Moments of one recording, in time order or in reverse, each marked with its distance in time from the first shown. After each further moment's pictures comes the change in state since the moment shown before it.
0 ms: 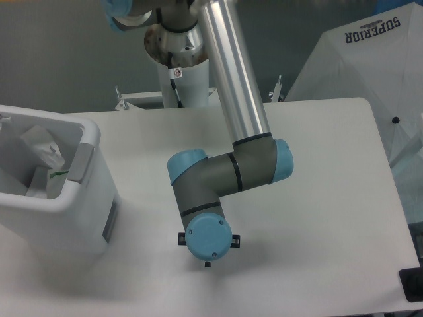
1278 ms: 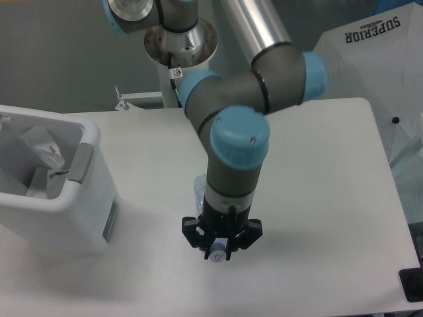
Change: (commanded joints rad) arm 0.104 0.253 0.064 0.284 -0.370 0.015
